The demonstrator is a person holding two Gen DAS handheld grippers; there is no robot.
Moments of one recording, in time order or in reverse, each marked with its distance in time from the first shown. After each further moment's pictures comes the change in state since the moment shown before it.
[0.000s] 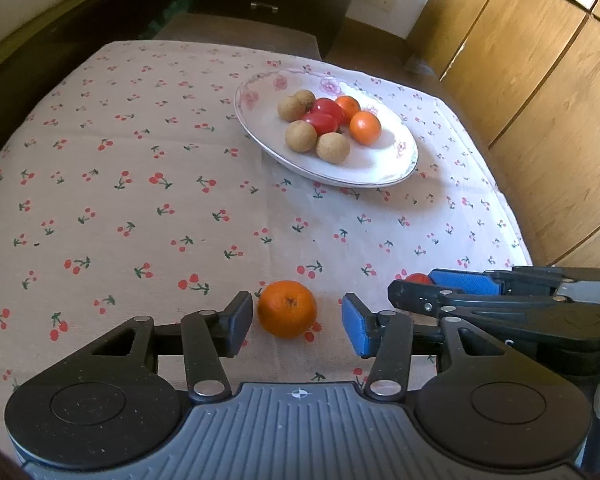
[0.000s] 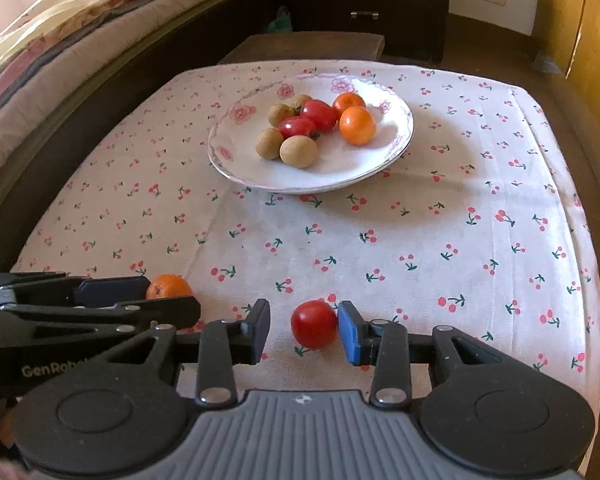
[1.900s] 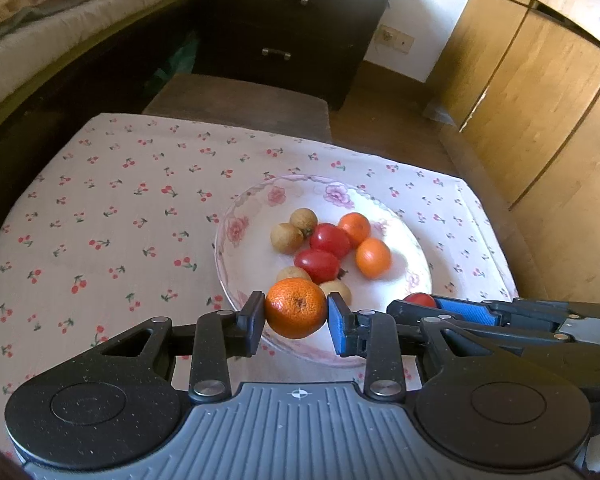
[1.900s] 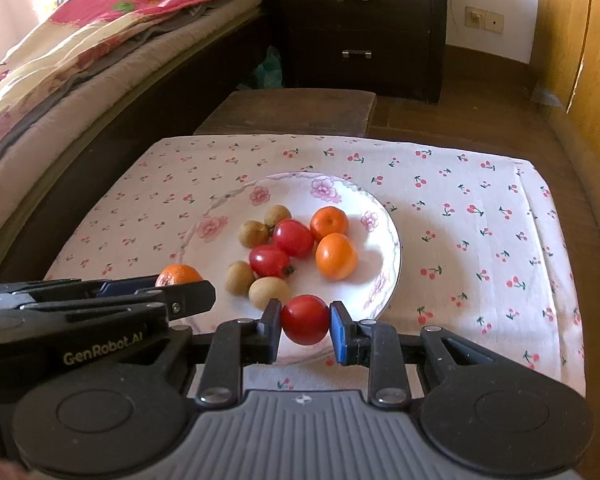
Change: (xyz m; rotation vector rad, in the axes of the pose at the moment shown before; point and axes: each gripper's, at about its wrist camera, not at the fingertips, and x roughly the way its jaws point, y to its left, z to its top) left arm 0.031 -0.013 0.099 -0.040 -0.104 0.047; right arm 0.019 -0.024 0.095 0.018 -0.087 -0.005
